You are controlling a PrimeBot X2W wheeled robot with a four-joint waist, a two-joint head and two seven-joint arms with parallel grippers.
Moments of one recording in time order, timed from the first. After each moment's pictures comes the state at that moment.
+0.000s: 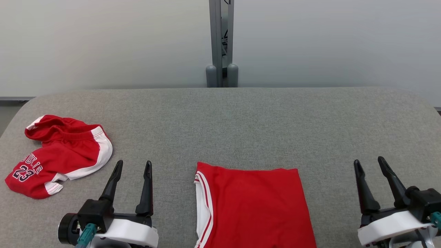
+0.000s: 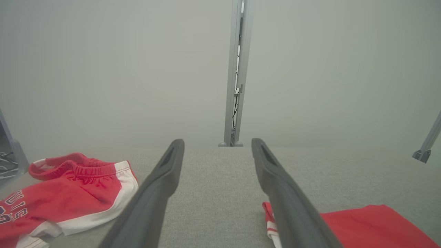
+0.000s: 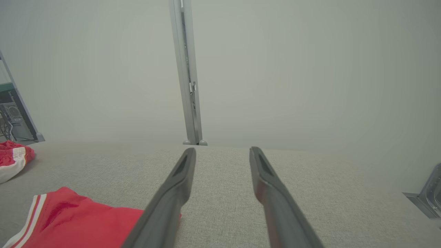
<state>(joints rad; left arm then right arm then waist) -0.03 0.05 -0.13 0.17 -0.19 0.02 -0.26 -0.05 -0.16 0.06 0.21 0.23 0.13 -0.26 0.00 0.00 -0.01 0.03</state>
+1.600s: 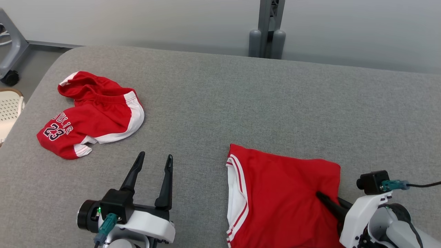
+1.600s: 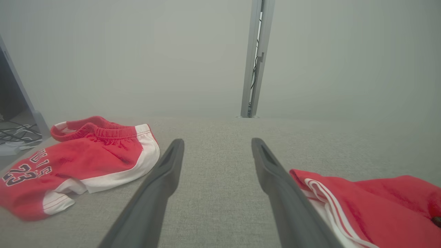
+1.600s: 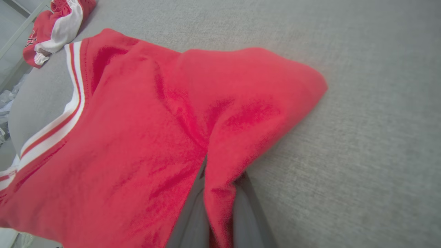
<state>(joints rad) -0.09 0.05 -0.22 0.20 -0.20 0.04 -0.26 -0.37 -0.45 0.82 0.53 1.00 0.13 0.00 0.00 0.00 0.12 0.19</state>
